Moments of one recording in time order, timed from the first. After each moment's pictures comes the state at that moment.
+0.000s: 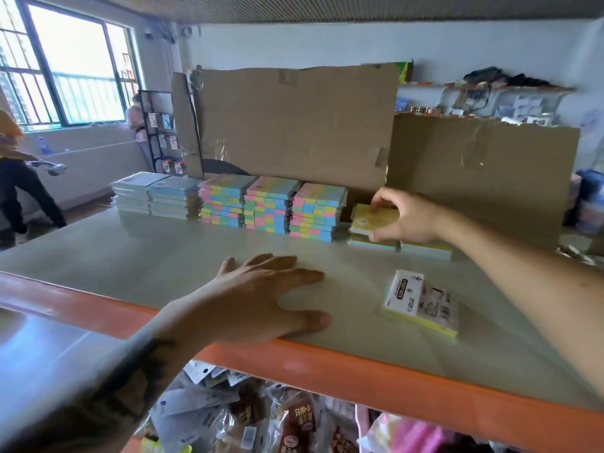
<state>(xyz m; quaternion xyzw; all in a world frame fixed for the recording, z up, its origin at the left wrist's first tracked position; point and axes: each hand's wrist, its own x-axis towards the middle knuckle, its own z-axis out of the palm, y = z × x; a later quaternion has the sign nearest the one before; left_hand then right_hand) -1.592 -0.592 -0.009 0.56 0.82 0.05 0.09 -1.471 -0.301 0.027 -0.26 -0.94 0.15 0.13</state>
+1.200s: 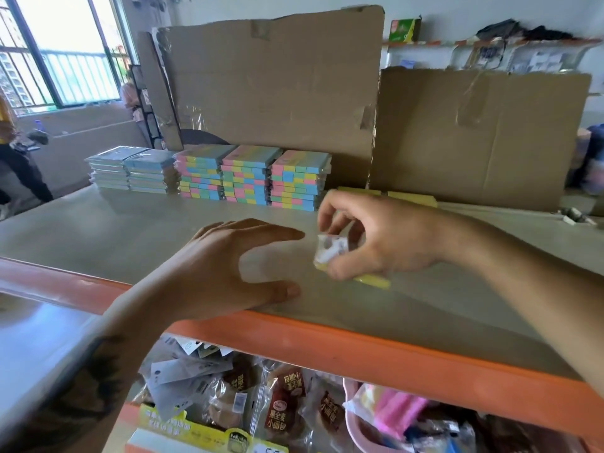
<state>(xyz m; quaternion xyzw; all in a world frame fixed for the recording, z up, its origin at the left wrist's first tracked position) -1.592 -0.594 -0.016 0.59 0.78 0.20 0.01 -1.420 -0.410 0.033 -0.13 -0.95 0.27 0.02</state>
